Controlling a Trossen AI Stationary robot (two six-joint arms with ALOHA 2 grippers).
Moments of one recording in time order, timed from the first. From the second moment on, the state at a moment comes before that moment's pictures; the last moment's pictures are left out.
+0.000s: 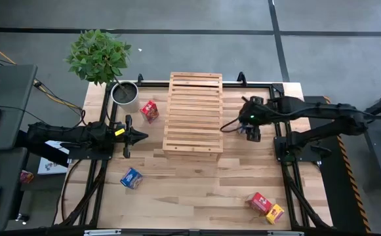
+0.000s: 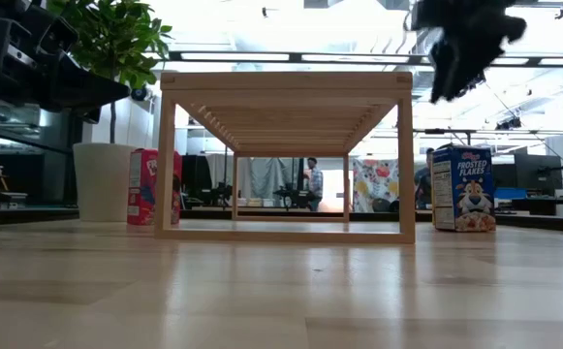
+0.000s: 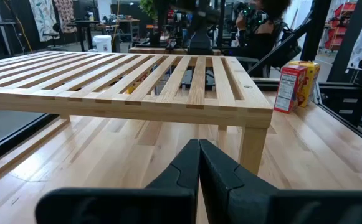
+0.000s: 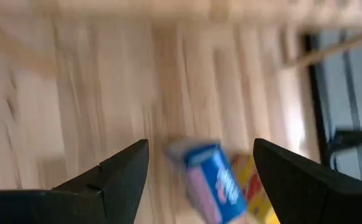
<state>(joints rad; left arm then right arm) -0.07 0.11 0.01 0.04 -0.15 -0.01 -0.12 1.15 1.10 -1.14 0.24 -0.09</state>
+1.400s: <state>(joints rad) -0.07 0.11 0.01 0.04 -0.15 -0.01 -0.31 1.55 1.10 -1.28 0.23 -0.40</state>
